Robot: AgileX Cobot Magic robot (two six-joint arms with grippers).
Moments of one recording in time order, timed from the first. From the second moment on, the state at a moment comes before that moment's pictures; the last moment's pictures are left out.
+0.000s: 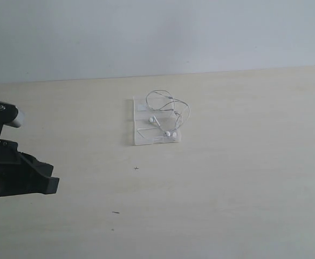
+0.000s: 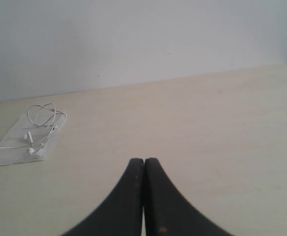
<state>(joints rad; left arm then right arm) -0.23 1.37 -0.48 1.75 -0.13 -1.79 0.03 0.01 0.00 0.13 0.27 0.01</state>
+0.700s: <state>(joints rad) -0.23 1.35 -0.48 1.75 -0.12 -1.76 0.03 0.01 0.00 0.13 0.27 0.01</state>
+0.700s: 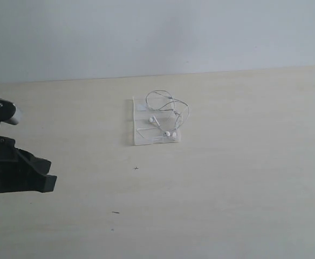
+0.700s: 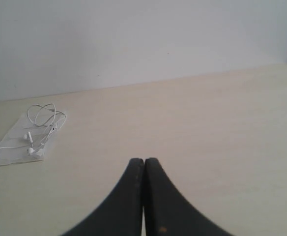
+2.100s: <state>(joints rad) -0.05 0.32 -0.45 0.96 0.07 -0.71 0.03 0.01 0.00 0.13 0.27 0.01</state>
